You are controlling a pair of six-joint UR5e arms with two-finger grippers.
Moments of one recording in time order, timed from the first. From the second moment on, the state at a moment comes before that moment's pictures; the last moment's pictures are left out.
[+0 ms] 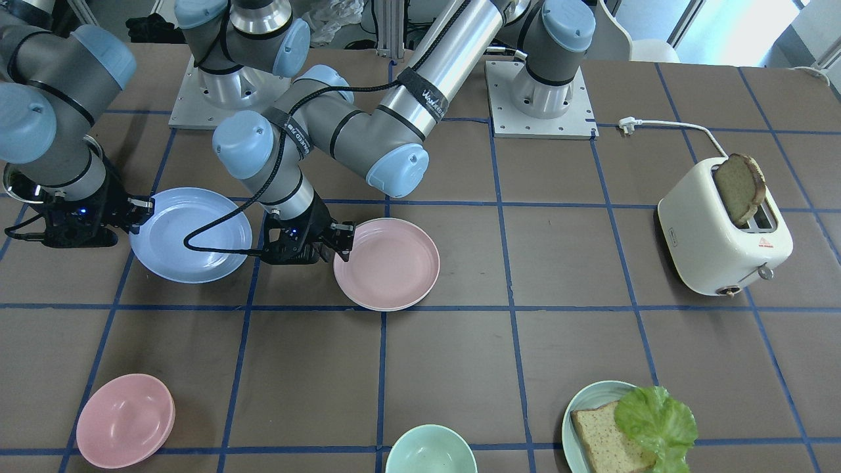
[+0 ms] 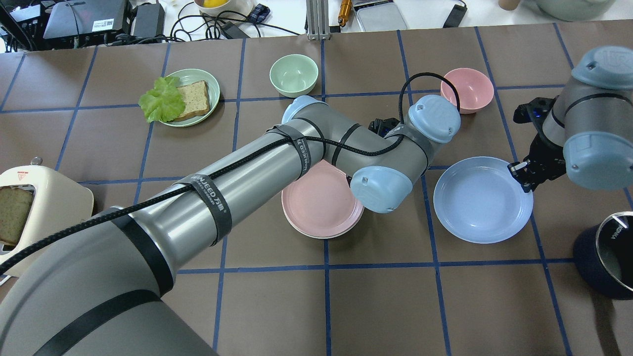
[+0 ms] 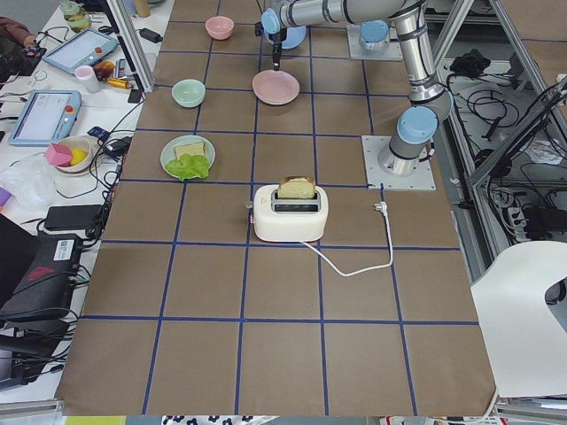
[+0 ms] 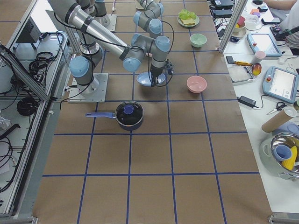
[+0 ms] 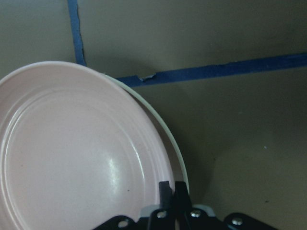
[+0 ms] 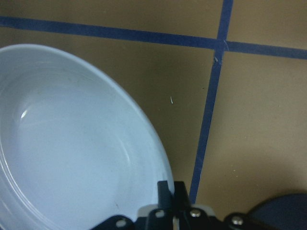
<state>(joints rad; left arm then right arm) -2.24 -2.21 -1.41 -1.25 1.81 -0.59 1.22 -1.47 2.02 -2.01 -1.70 -0.44</state>
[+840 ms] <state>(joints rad) -2.16 -2.05 -1.40 -1.27 1.81 -0.48 1.34 -1.47 1.90 -1.83 -1.64 -0.40</state>
